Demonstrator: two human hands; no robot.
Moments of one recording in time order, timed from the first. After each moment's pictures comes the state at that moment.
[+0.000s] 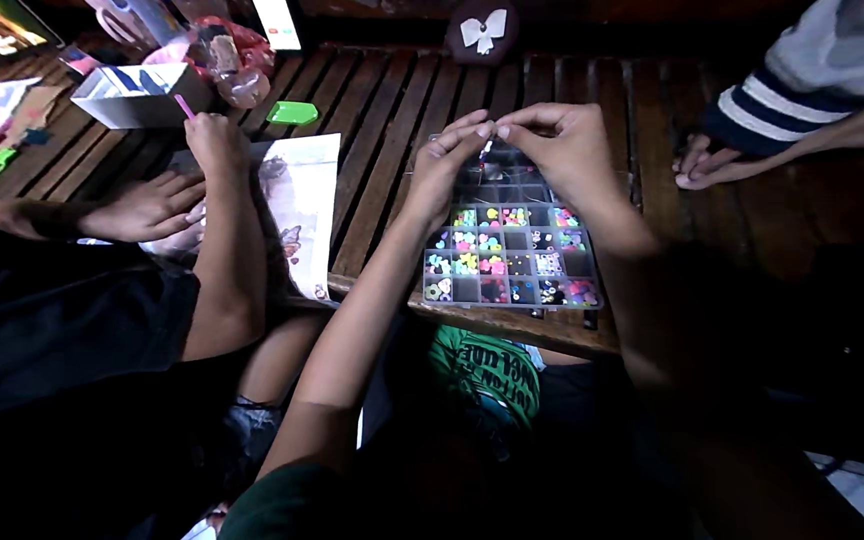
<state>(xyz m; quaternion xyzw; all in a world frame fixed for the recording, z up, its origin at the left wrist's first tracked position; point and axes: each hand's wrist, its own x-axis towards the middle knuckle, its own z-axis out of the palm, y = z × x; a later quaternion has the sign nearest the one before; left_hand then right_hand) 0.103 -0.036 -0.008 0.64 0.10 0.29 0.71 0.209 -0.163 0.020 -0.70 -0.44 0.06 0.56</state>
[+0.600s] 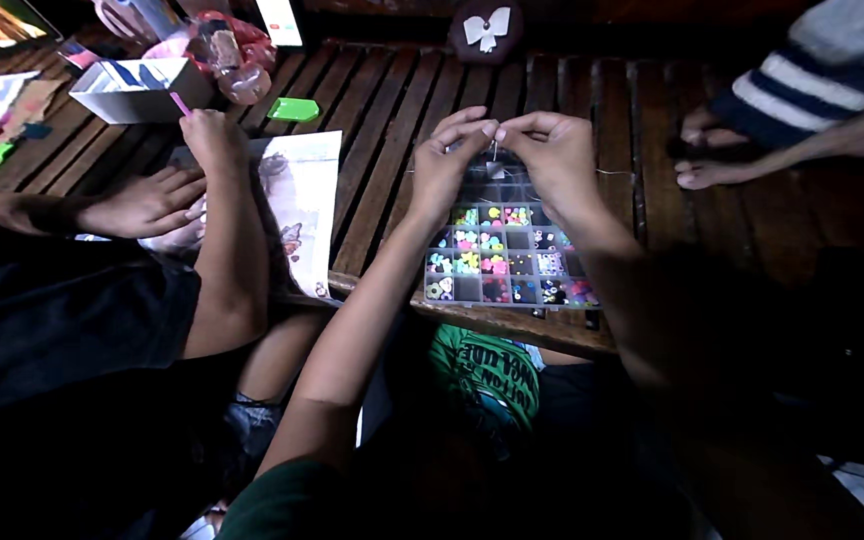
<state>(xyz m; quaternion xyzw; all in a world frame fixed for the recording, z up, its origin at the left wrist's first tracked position) 0.106 -0.037 -0.010 0.66 0.12 0.35 0.65 0.195 -0.152 0.009 -0.69 -0.34 0.11 0.63</state>
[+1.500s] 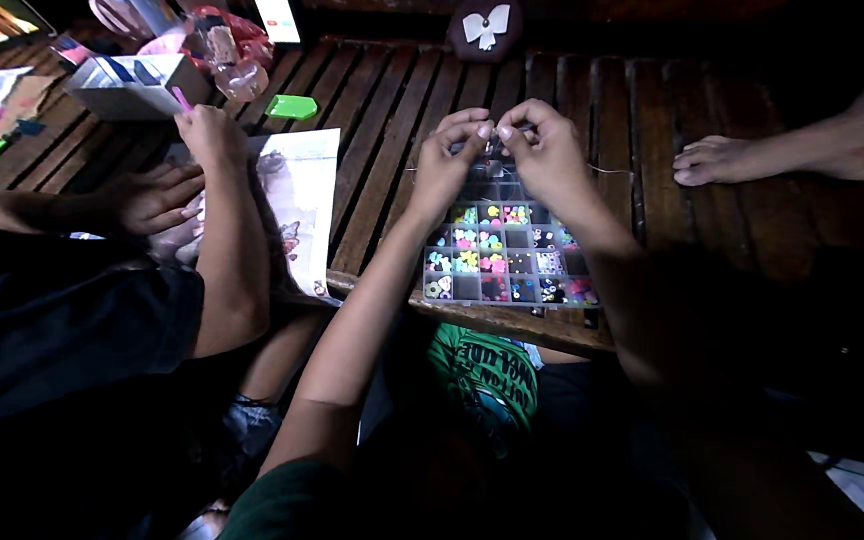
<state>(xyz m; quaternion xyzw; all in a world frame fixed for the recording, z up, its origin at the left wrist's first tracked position) 0.106 -0.034 -0.009 0.72 0.10 0.32 0.60 0.199 -0.154 0.012 -0.75 -0.44 0.05 0.48</state>
